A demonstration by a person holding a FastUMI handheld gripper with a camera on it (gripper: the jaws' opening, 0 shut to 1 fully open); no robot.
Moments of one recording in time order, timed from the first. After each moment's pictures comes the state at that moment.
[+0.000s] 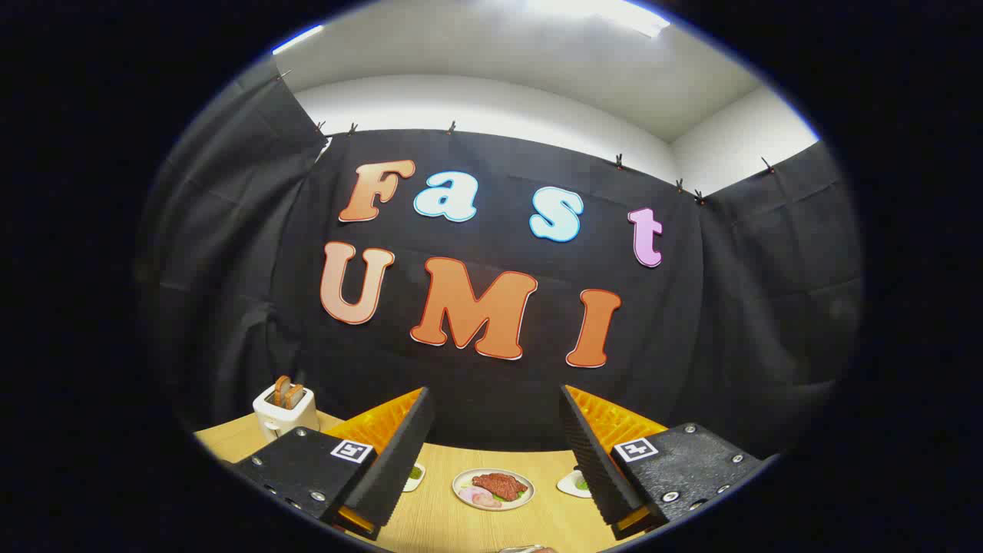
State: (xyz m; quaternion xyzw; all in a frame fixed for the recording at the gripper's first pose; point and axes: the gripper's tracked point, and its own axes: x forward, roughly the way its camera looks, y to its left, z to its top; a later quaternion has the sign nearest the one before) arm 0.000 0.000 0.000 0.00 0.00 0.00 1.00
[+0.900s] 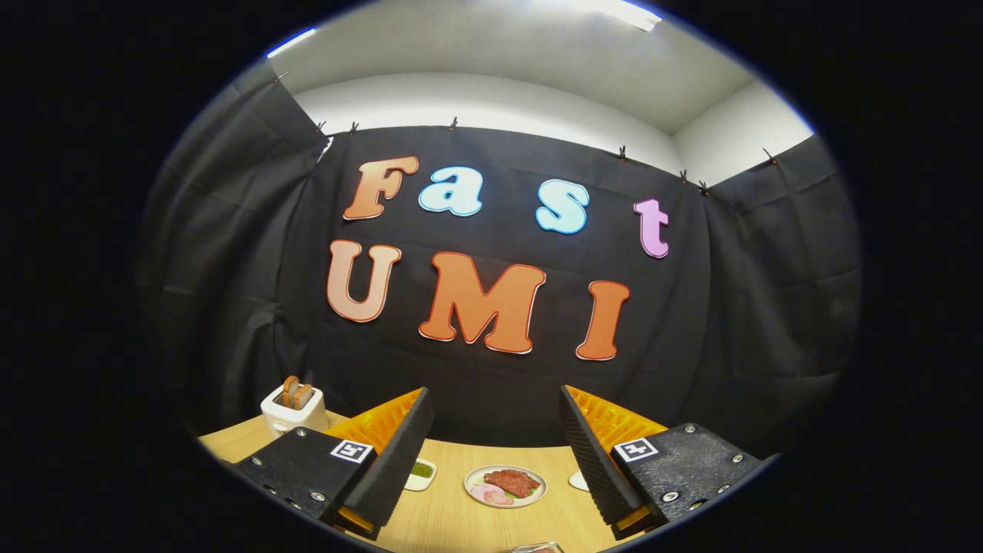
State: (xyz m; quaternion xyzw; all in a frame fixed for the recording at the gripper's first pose) arm 0.005 0.025 -0.007 0.02 0.01 0.03 1.00
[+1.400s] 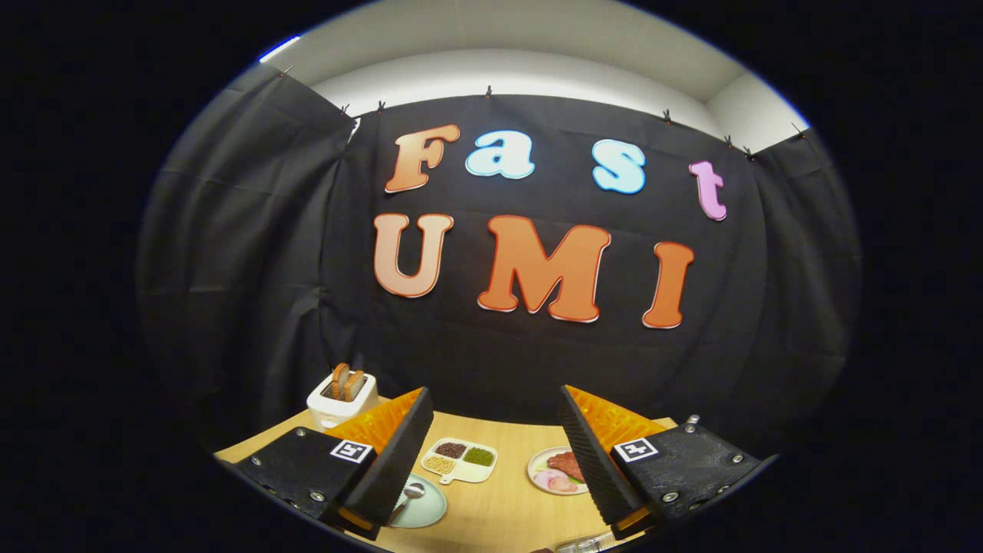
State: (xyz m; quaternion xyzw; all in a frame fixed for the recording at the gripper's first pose) arm 0.027 0.125 -0.051 0.04 0.10 0.12 0.99
